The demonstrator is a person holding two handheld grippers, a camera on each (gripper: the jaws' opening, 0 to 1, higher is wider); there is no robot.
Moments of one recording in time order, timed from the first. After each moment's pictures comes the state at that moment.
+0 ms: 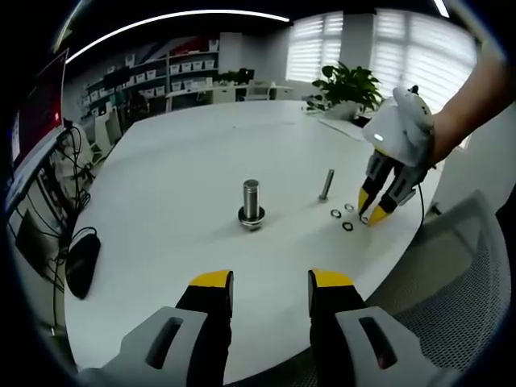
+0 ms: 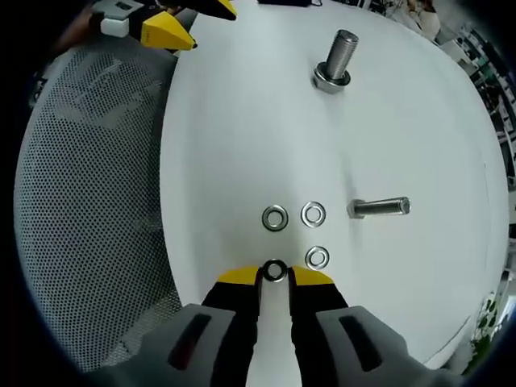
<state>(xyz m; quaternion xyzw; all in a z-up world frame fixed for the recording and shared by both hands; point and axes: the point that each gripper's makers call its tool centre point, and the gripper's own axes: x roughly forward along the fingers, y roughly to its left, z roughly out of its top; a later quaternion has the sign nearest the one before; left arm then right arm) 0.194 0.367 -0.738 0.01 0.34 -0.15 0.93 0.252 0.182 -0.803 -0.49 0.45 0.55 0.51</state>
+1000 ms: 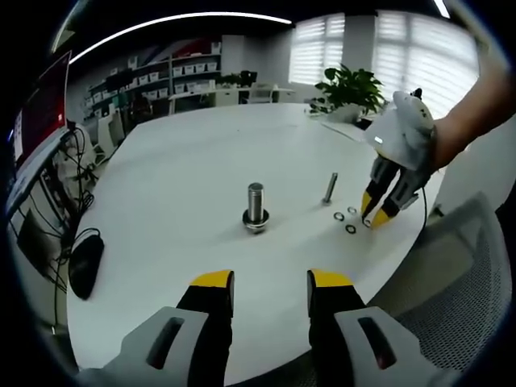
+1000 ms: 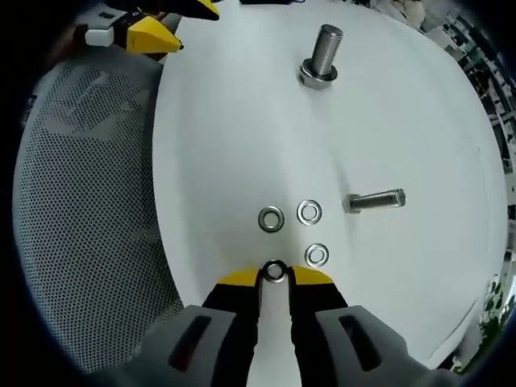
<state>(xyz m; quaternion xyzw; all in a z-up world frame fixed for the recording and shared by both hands) 0.197 0.372 -0.735 0.01 0.33 -0.14 0.93 0.254 0.183 -0.802 -0.47 0.46 0.52 0.54</state>
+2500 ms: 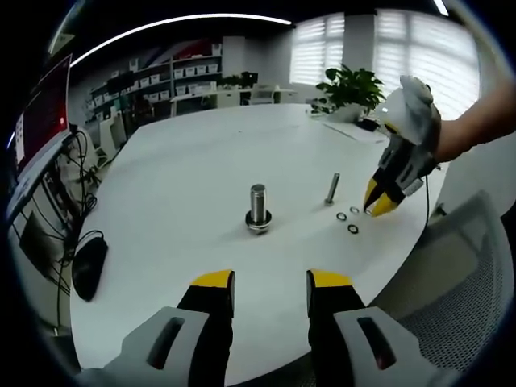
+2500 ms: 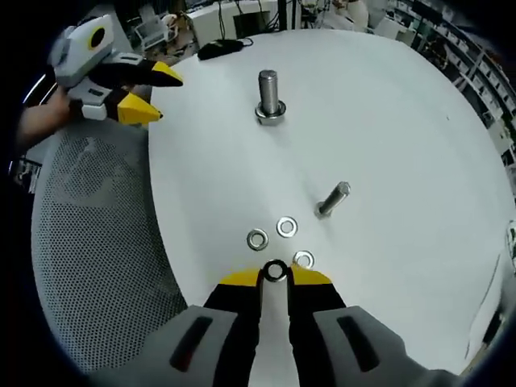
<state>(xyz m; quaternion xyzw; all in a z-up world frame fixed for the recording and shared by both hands) 0.197 0.373 -0.732 0.02 0.33 -0.13 0.93 0.267 0.198 -0.772 -0.34 0.46 0.52 0.64</state>
